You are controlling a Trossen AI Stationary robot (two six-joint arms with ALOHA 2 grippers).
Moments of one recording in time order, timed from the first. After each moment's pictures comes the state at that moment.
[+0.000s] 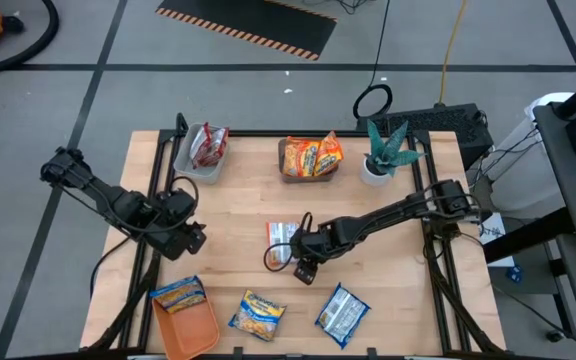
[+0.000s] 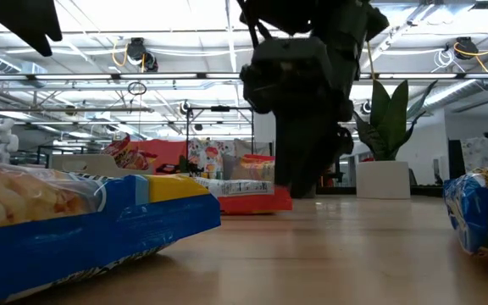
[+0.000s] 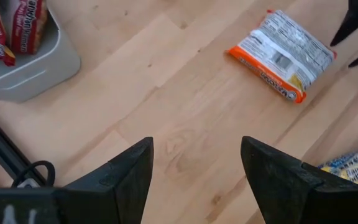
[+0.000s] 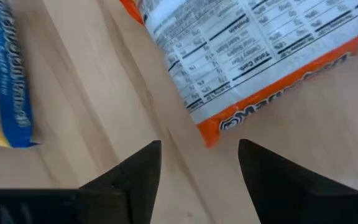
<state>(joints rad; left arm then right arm) -0.56 1.10 1.14 -1.39 -0.48 -1.32 0.21 1.91 1.25 -0.49 -0.10 0.77</state>
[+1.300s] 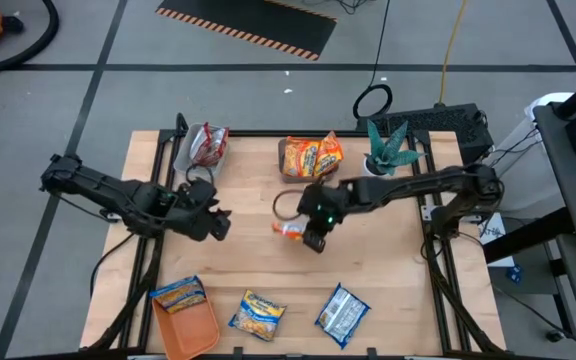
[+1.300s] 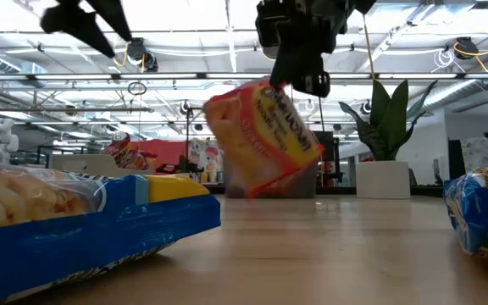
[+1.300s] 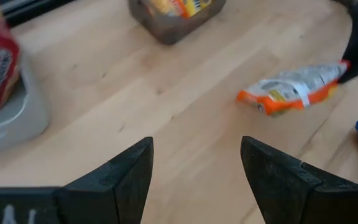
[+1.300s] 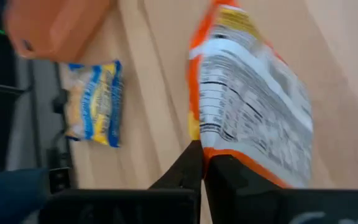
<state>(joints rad) -0.34 1.16 1.14 -1.07 -0.56 -1.11 0.01 1.64 1.25 -0.55 -0.28 0.54</state>
